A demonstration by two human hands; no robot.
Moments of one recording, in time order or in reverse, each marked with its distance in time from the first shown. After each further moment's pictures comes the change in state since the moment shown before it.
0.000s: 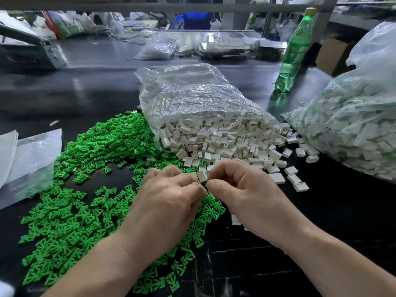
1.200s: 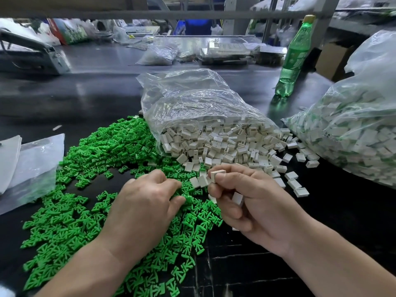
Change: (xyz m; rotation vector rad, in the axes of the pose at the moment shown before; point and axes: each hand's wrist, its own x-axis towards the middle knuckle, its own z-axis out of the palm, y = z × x) left_hand -0.008 -0.012 -0.011 0.100 0.018 -0.253; right_hand 0.002 -0.008 -0.004 0.888 -0.157 0.303
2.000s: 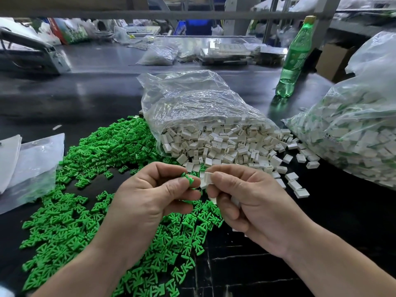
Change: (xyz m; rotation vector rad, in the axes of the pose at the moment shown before) left_hand 0.003 0.008 -0.003 -1.610 -0.034 -0.432; right_hand 0.001 0.004 -0.002 -0.090 -0.019 -0.071
